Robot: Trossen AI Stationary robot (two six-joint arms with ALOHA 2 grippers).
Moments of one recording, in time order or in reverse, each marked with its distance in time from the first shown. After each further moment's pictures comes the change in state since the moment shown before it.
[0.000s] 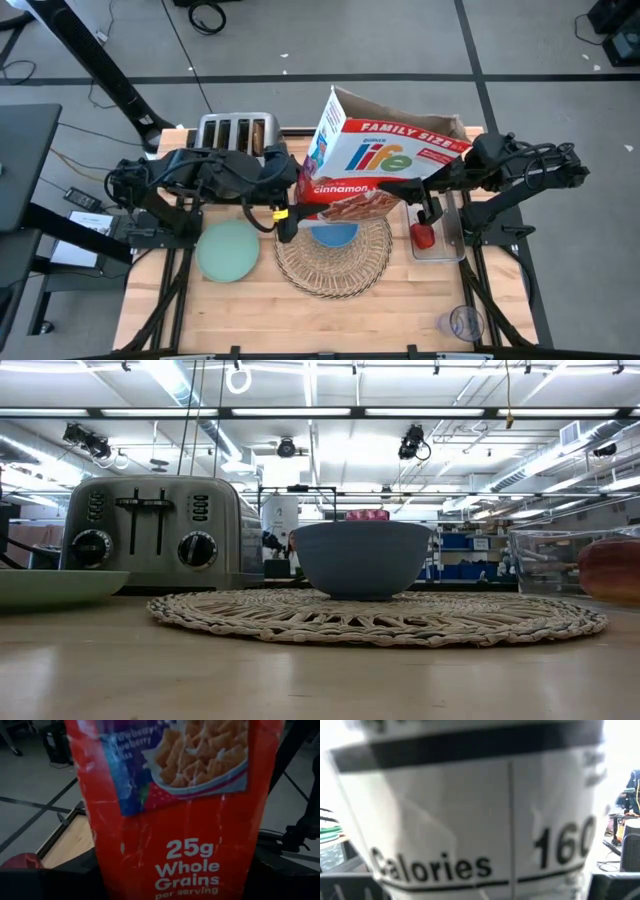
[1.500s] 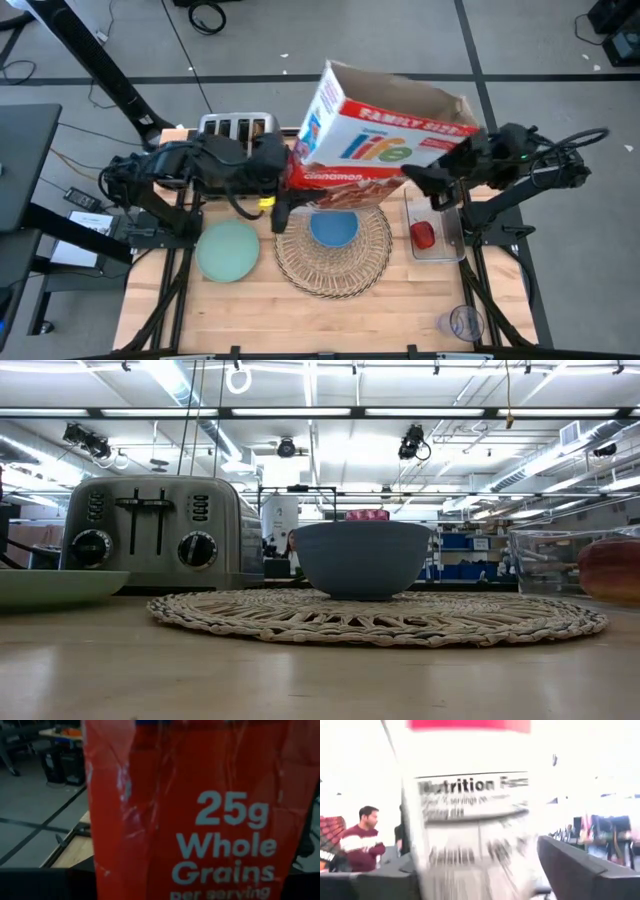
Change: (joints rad) left arm 0.015 -0.058 -0.006 0.107 0.022 0.054; right arm 0.000 -0.031 0.004 0.215 0.060 -0.120
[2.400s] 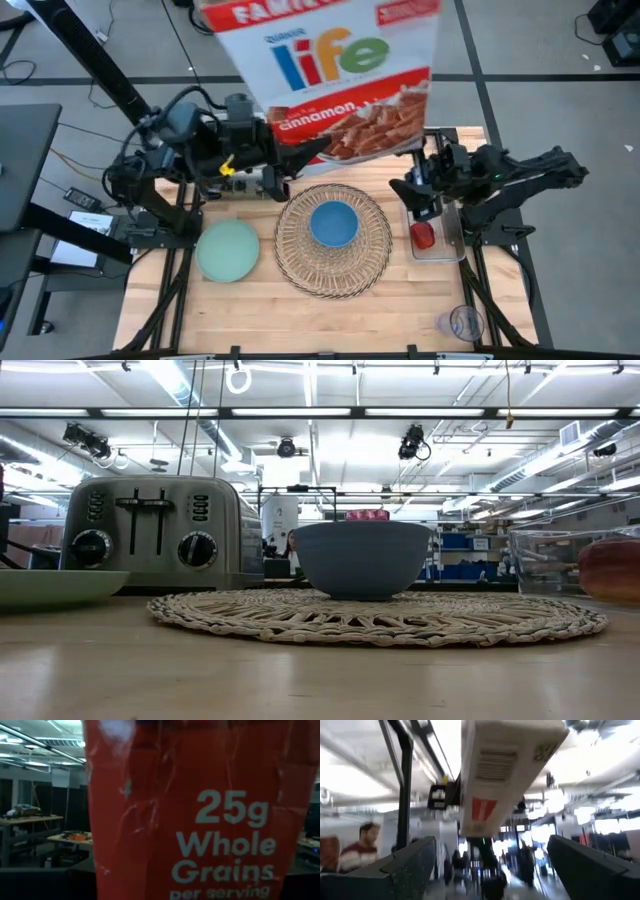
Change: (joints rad) left arm 0.061 0.020 0.004 0.604 0.026 0.197; right arm -0.007 0.060 -0.243 0.440 -0.003 -0.004
